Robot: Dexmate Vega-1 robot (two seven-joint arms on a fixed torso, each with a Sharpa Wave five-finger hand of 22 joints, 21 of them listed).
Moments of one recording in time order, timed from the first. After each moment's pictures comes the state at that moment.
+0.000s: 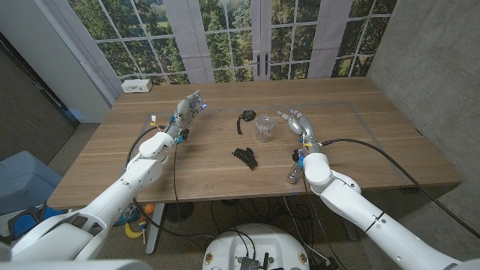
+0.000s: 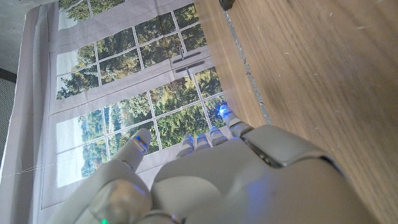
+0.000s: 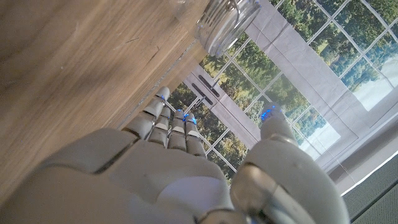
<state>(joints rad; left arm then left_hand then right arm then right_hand) 0.77 0.52 0.38 -1.19 -0.65 -0.33 -0.17 0.04 0.08 0.70 0.11 0.21 -0.09 -0.03 0.17 0.17 -0.15 -0.05 0.18 0.17 -0.13 -0.04 0.17 0.17 0.00 -0.03 0.35 0.17 -1.05 -0.51 -0.56 -1.88 0.06 -0.24 -0.60 0.51 -0.05 0.40 -0.19 0.19 0.17 0.13 0.19 0.18 0.17 0.07 0.20 0.21 0.09 0.04 0.22 0.23 0.32 0.01 0.32 0.17</state>
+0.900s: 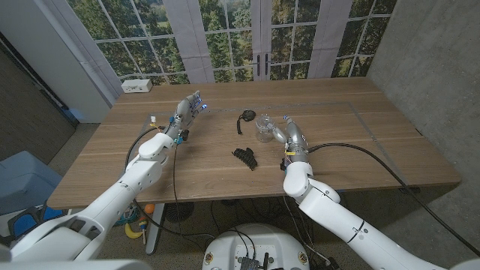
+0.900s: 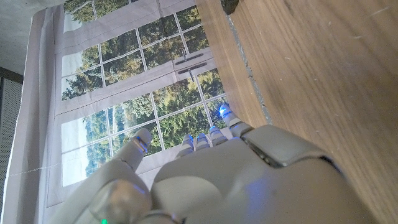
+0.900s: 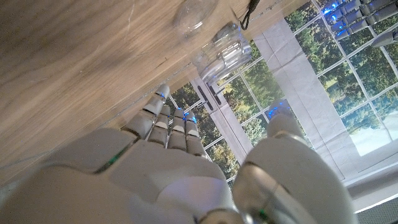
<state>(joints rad) 0.80 0.53 0.37 -1.23 -0.66 -0.34 -0.16 0.04 0.08 0.70 0.11 0.22 -0.09 -0.03 0.17 0.17 -0.15 -0.05 0.18 0.17 -0.13 -0.04 0.17 0.17 0.00 -0.03 0.35 0.17 -1.05 -0.44 -0.69 -1.95 -0.15 -0.53 -0.72 0.55 -0.11 0.37 -0.17 0.22 0.19 0.14 0.20 0.19 0.18 0.08 0.21 0.21 0.11 0.06 0.22 0.22 0.34 0.03 0.29 0.17</state>
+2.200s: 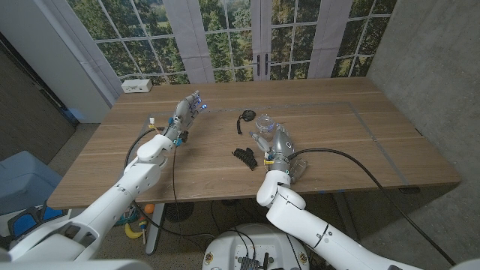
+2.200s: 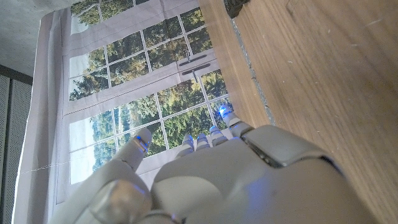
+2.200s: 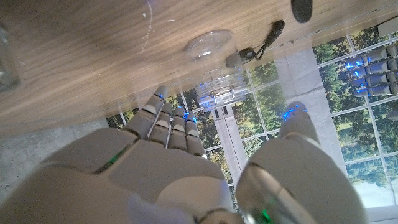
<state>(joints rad) 0.83 0.55 0.36 -1.28 -0.66 -0.35 -0.15 0.04 0.08 0.70 0.11 0.22 -0.09 -0.02 0.17 0.17 -0.16 -0.05 0.18 0.17 -0.13 -0.04 0.17 0.17 0.00 -0.03 0.34 0.17 -0.98 -0.25 -0.86 -1.81 -0.34 -0.83 -0.85 0.53 -0.16 0.27 -0.14 0.26 0.18 0.14 0.21 0.20 0.19 0.10 0.22 0.25 0.12 0.06 0.24 0.26 0.33 0.05 0.25 0.17</state>
